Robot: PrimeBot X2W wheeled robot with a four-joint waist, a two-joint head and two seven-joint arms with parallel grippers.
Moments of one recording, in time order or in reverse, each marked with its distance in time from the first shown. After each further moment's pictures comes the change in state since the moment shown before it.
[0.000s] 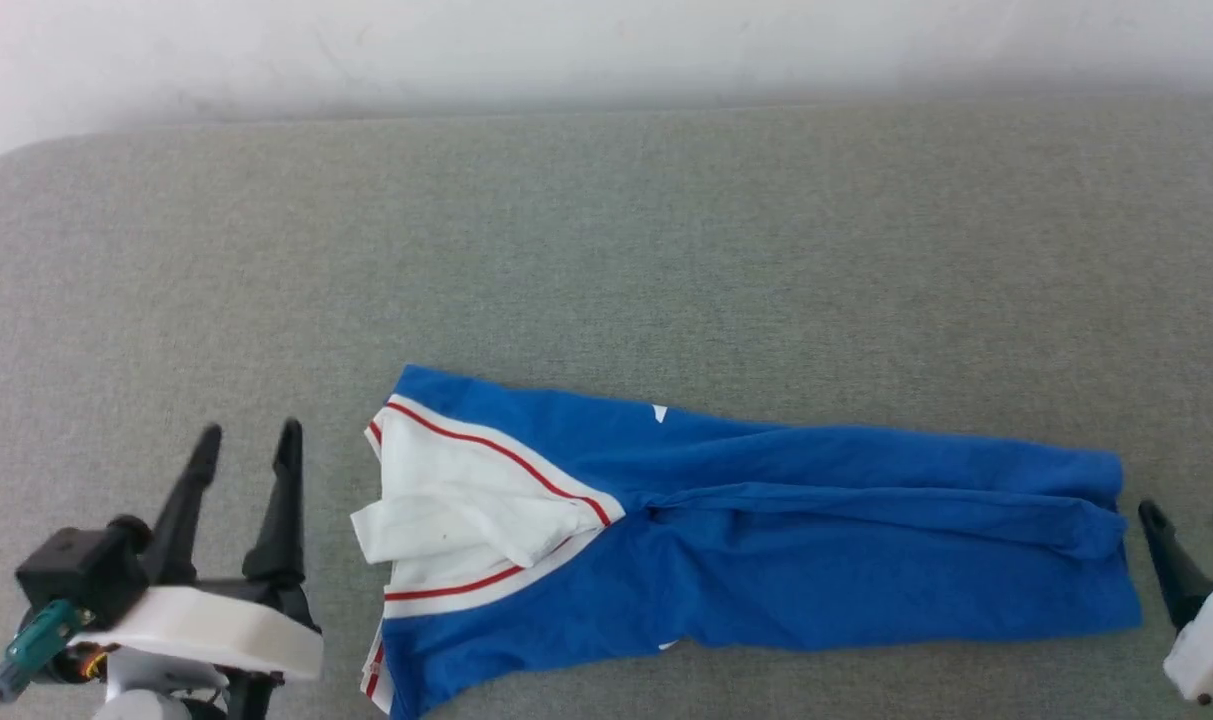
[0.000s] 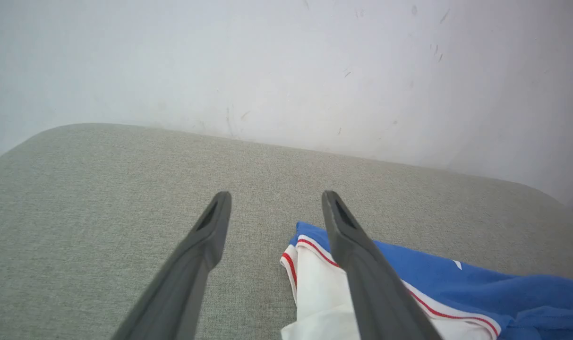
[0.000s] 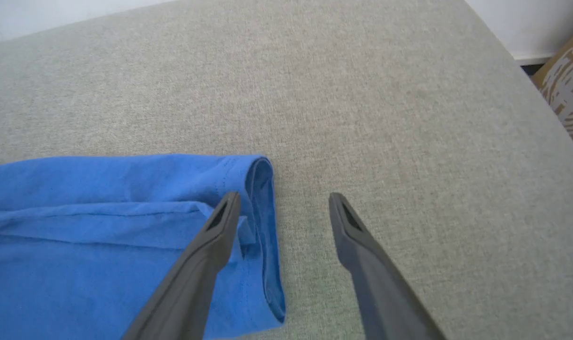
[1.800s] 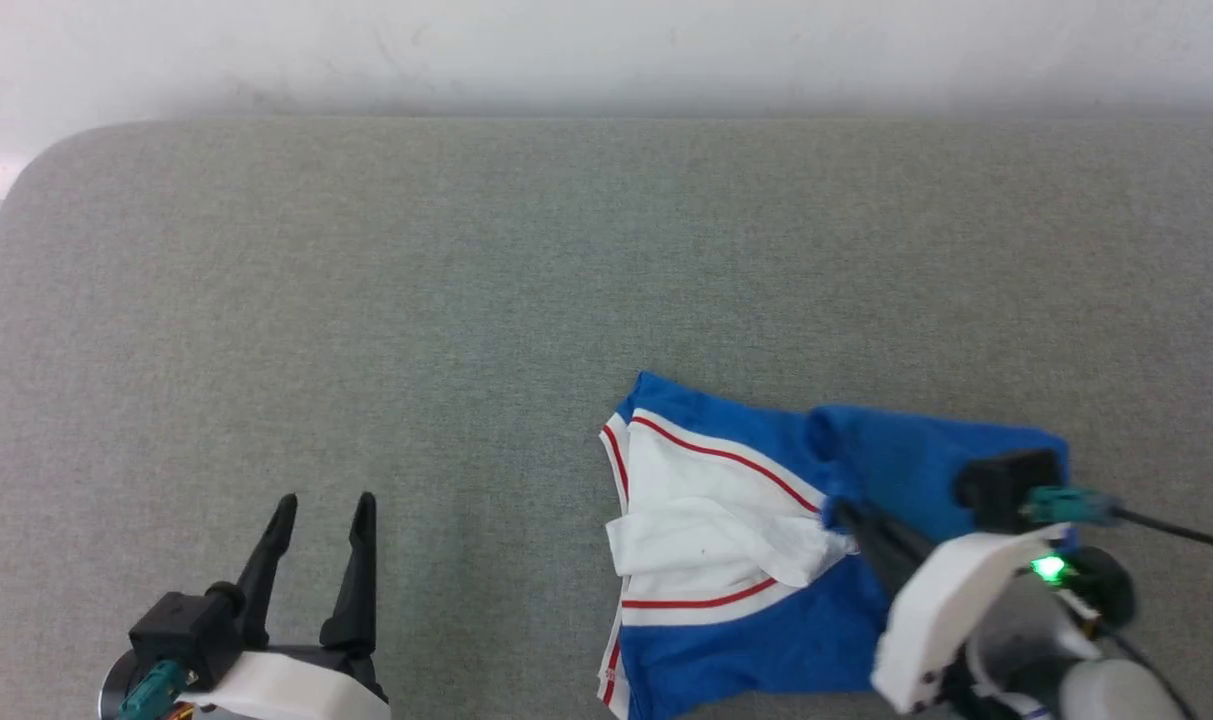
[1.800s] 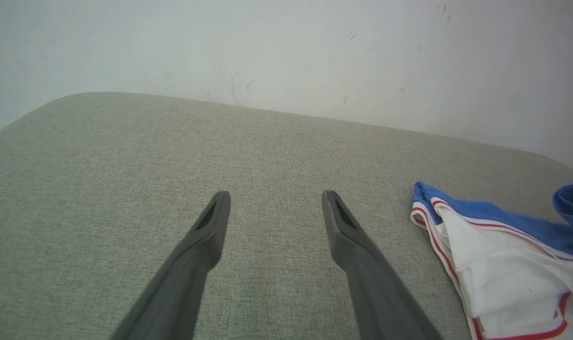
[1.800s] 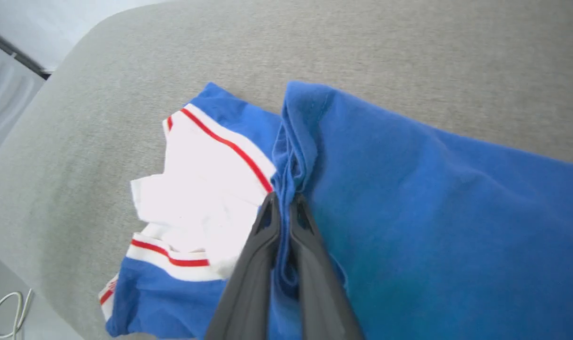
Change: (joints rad) left arm 0.085 -0.184 0.054 0.080 0.225 -0.089 -0.001; right arm -0.068 0.165 0.389 -0.065 -0.039 -0.001 0.096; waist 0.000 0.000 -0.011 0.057
